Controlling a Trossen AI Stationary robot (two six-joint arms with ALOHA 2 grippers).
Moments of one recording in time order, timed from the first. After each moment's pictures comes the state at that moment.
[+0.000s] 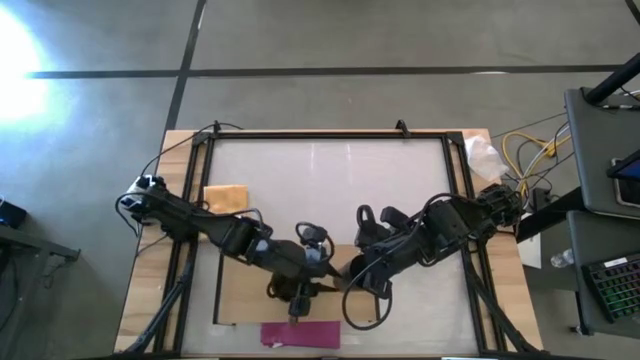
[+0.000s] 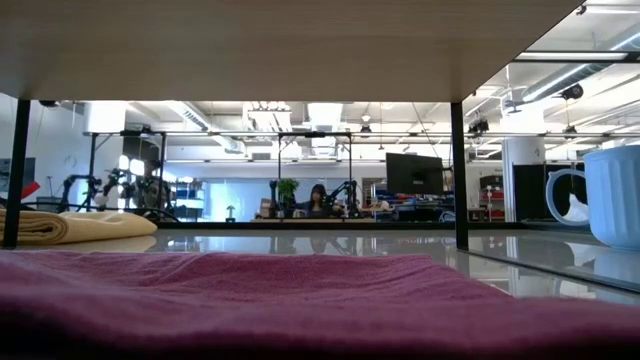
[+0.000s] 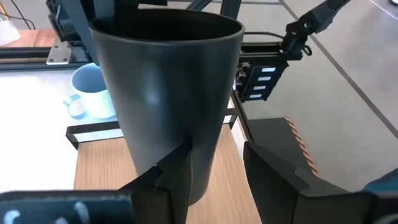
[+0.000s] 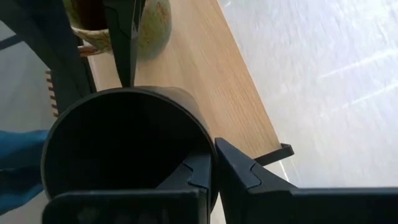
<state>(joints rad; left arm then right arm) -0.41 1.66 1.65 -0.48 -0.12 -0.23 0.48 1.90 2.35 -1.58 0.23 0.78</state>
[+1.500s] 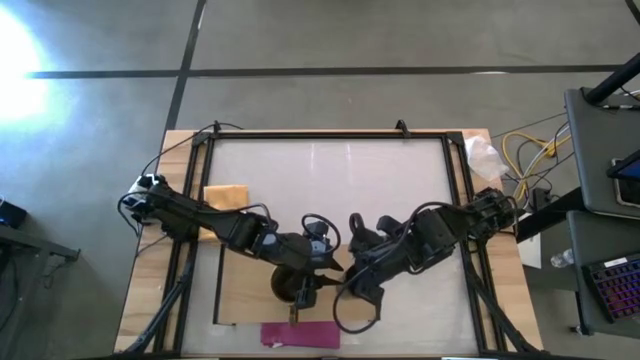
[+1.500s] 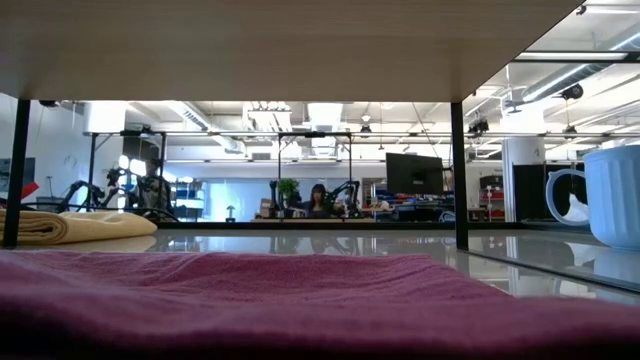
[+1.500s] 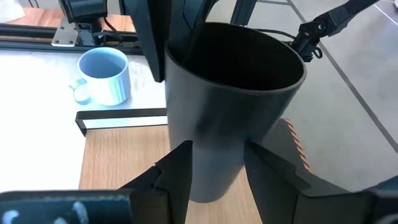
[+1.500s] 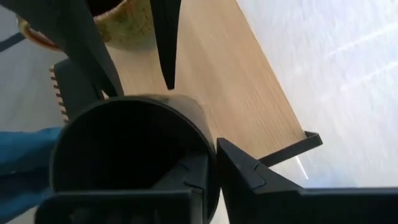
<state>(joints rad) -0.37 1.67 1.63 -0.48 -0.09 -0.29 0.48 1.95 2.34 -1.56 0.18 0.87</state>
